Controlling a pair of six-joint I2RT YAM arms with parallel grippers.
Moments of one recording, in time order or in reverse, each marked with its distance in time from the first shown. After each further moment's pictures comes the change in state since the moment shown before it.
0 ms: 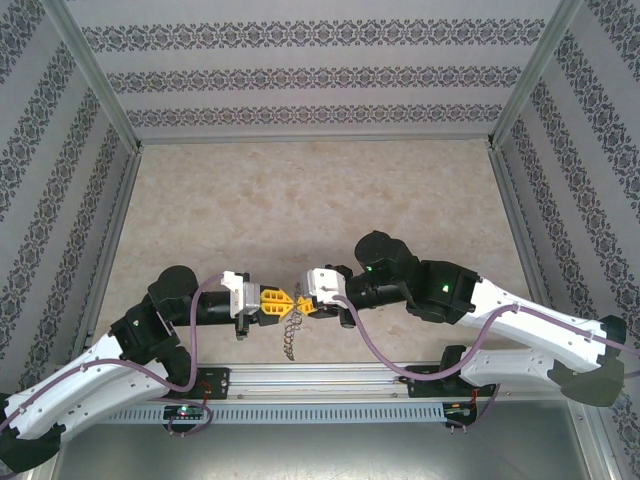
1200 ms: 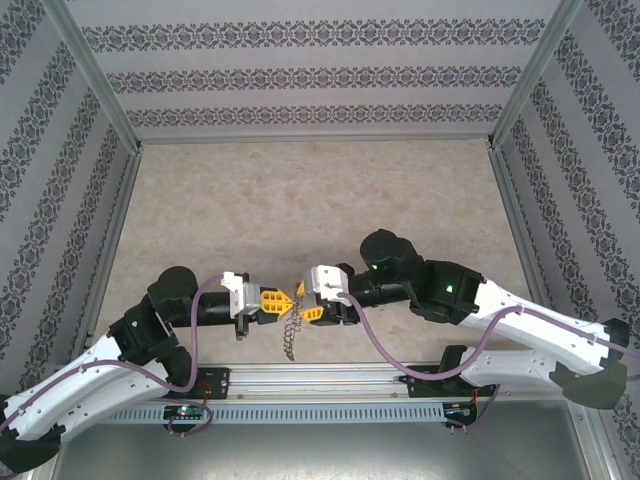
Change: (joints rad) left arm 0.000 -0.017 0.000 -0.027 -0.033 0.007; right arm -0.013 -0.034 -0.022 0.035 -0.004 0.026
